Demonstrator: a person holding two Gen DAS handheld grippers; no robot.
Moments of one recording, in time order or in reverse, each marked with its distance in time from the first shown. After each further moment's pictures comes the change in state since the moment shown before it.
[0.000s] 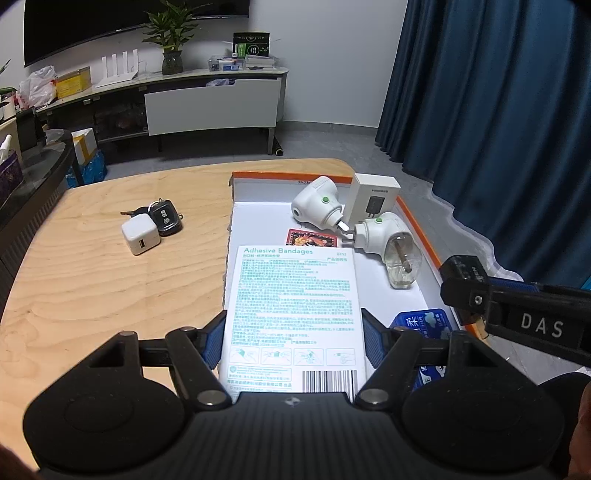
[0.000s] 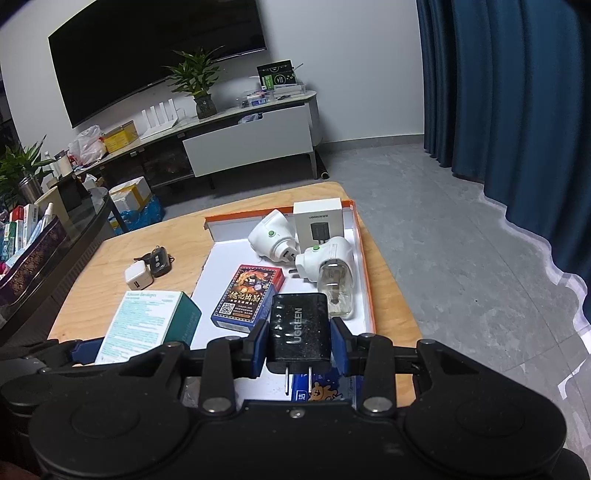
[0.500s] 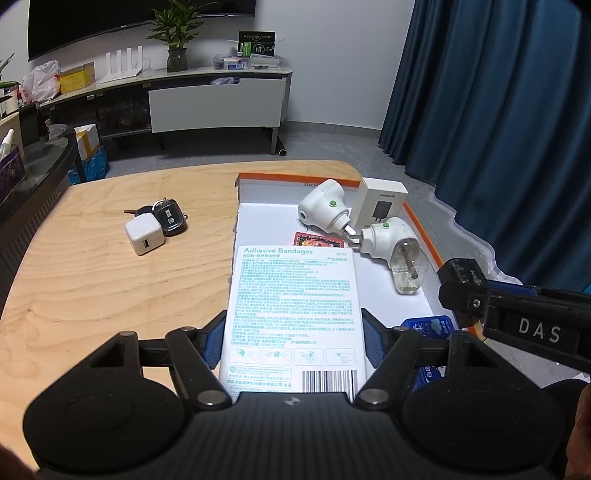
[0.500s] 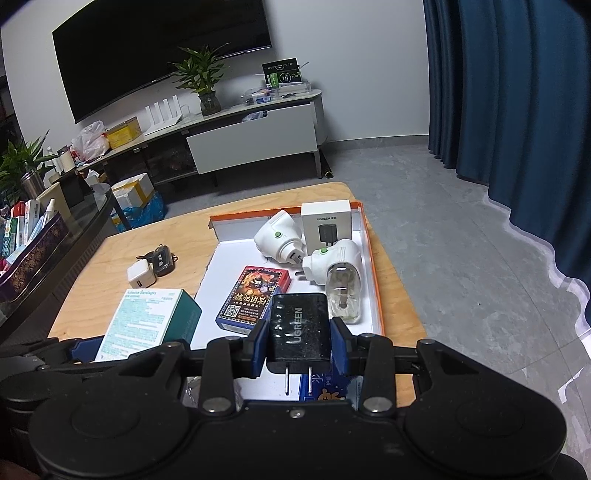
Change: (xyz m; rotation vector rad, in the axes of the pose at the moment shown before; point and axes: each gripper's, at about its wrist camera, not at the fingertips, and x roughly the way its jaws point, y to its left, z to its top) left arm 0.004 0.006 0.004 -0.019 0.002 -0.001; right arm 0.004 0.005 0.003 -0.015 0.008 0.005
